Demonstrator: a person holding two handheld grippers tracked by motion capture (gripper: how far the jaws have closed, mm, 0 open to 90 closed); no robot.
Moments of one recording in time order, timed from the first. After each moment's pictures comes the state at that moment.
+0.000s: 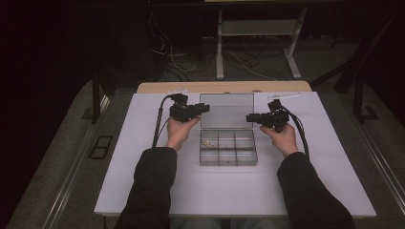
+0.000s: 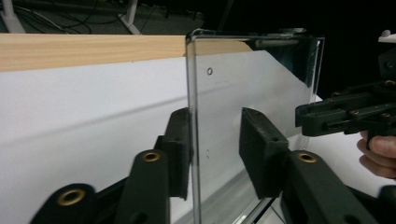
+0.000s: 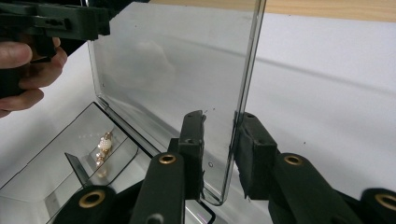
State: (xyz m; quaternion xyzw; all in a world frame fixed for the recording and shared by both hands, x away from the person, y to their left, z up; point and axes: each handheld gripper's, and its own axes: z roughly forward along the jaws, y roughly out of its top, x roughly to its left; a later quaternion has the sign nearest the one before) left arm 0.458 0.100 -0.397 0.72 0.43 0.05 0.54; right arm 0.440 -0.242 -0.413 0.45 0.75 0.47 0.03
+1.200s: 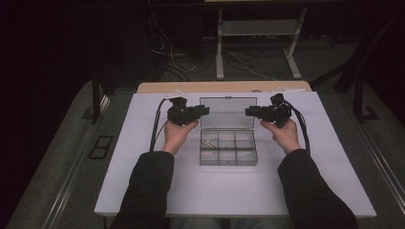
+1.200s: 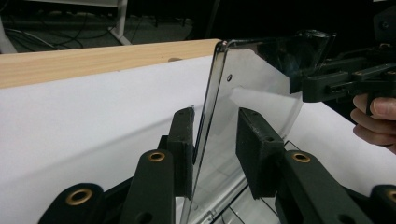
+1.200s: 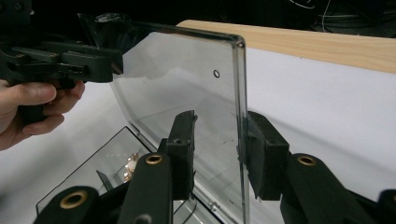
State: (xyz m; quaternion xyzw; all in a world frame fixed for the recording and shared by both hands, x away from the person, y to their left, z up) left arm 0.436 0.103 -0.385 0.74 0.39 0.06 0.55; right arm 0.434 -0.241 -0.384 0.42 0.74 0.51 0.04
